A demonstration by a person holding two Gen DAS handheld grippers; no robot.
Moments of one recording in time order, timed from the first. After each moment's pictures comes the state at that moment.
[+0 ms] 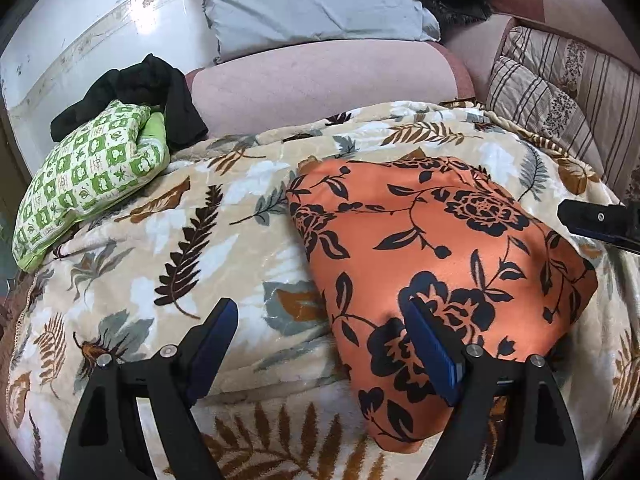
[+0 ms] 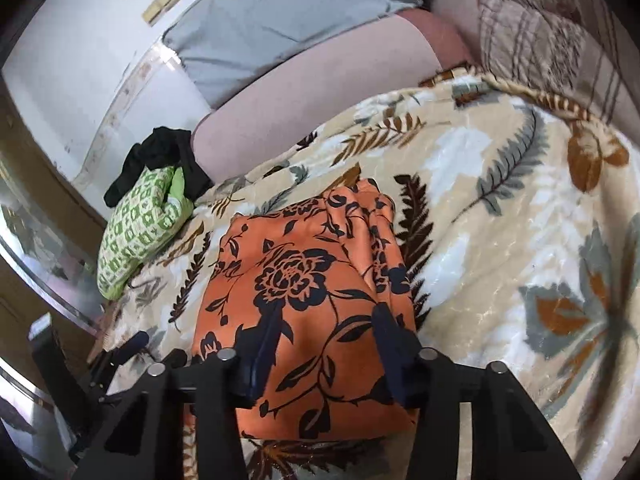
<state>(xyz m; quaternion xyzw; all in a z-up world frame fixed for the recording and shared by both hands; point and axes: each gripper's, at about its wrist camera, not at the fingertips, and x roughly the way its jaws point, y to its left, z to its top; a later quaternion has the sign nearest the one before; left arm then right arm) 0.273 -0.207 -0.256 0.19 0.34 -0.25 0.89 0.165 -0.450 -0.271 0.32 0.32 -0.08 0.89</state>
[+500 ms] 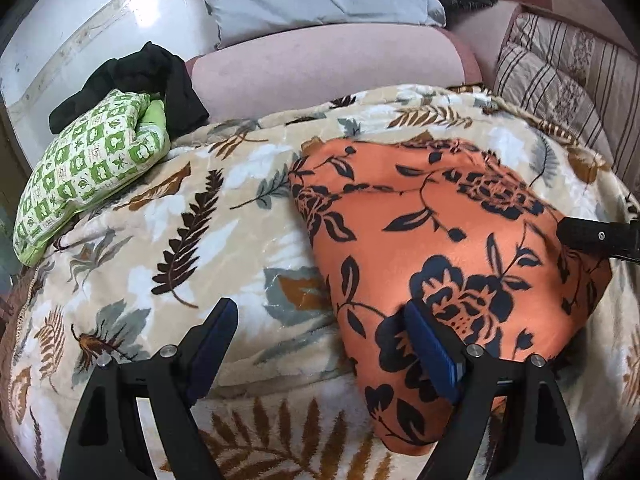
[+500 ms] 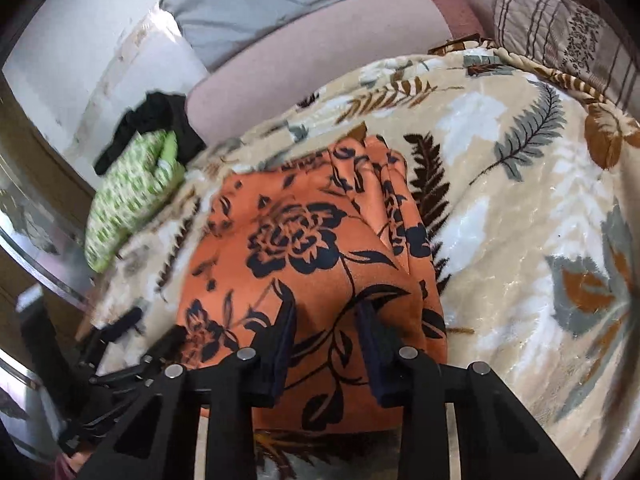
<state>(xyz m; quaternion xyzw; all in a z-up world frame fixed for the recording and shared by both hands) 0.277 -0.208 -0.266 0.19 0.36 -0.24 0.88 0.177 -0.436 -0.295 0.32 0.36 -0.07 0.87</state>
